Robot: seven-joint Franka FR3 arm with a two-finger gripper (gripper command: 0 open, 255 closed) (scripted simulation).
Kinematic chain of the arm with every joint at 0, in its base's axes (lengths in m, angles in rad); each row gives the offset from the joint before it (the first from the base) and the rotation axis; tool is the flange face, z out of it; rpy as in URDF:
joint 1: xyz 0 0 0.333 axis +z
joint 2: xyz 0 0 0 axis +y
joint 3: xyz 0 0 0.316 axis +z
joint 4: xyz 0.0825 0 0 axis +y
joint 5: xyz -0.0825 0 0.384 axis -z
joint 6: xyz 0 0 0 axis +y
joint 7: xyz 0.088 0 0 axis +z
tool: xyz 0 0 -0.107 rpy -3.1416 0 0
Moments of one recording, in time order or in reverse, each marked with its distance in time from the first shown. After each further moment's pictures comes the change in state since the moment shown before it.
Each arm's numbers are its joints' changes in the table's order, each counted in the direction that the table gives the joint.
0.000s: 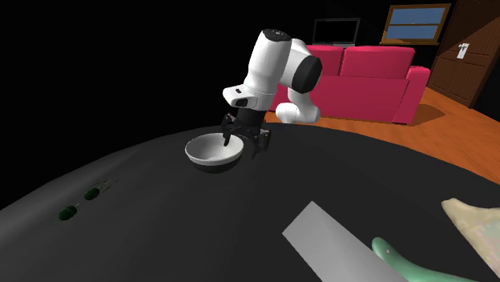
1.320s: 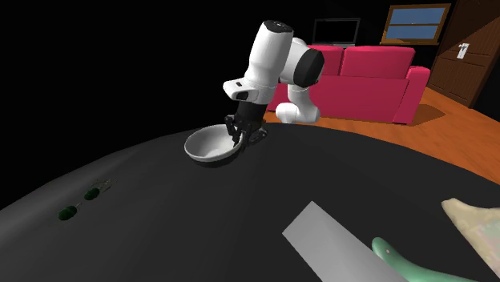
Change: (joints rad) arm 0.005 0.014 0.000 -0.065 0.001 0.050 0.011
